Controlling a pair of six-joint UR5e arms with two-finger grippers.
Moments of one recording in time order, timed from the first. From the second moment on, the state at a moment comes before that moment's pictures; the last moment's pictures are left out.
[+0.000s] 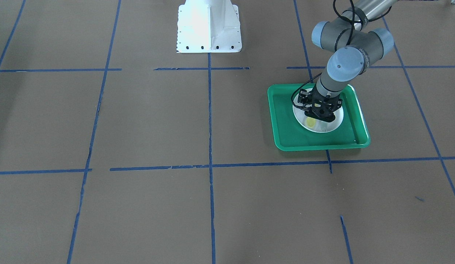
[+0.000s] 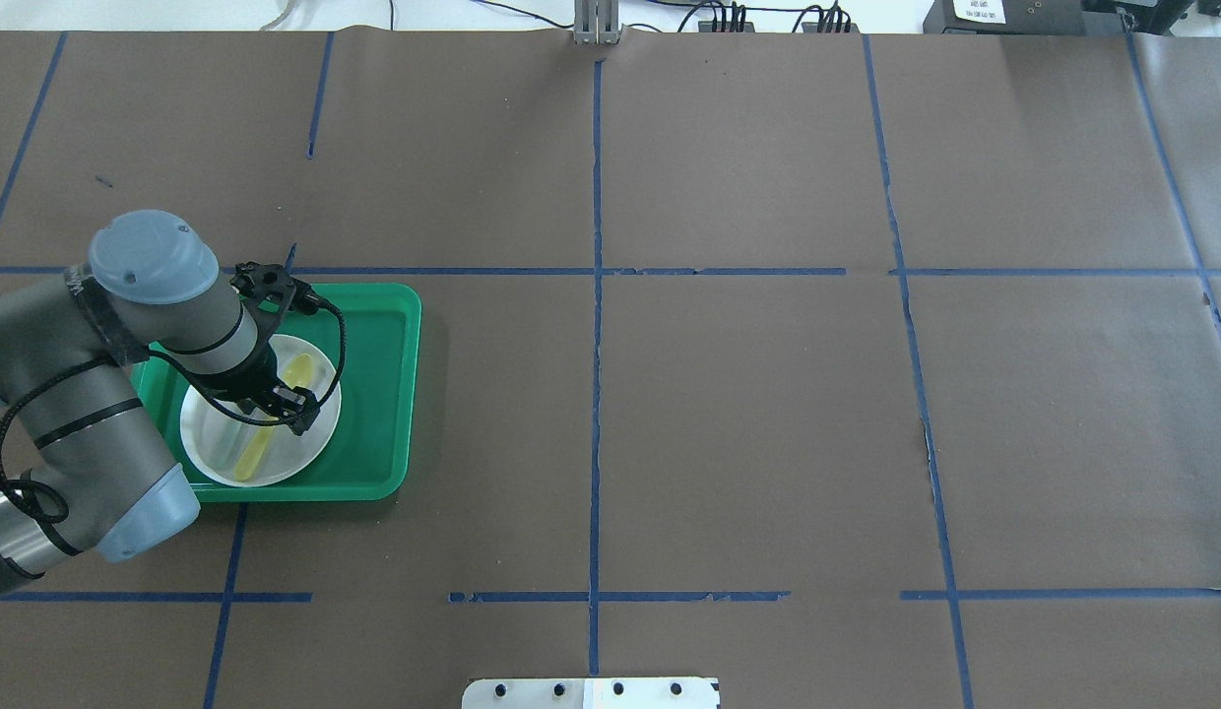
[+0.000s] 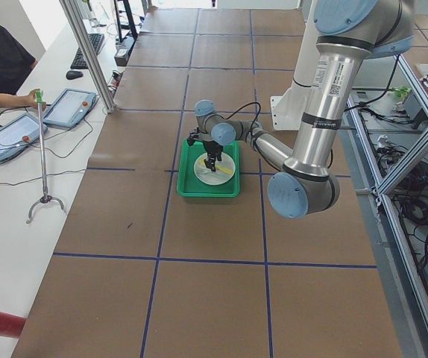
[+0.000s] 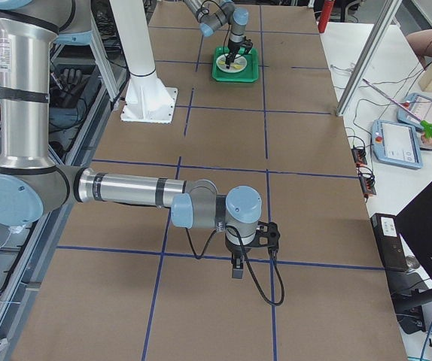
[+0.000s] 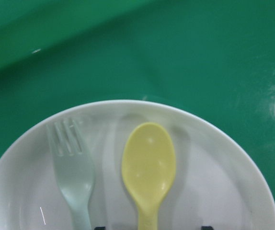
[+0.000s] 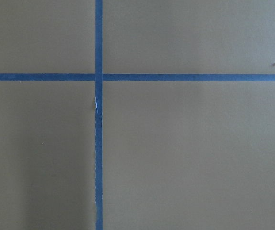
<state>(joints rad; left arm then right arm) -0.68 -1.84 -1.74 -1.65 -2.10 -0.60 1.58 -1.66 1.61 -1.50 2.28 0.03</state>
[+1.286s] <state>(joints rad) -0.69 -1.87 -1.84 -1.64 -2.17 -0.94 1.58 -1.66 1.61 -1.50 2.28 0.03</state>
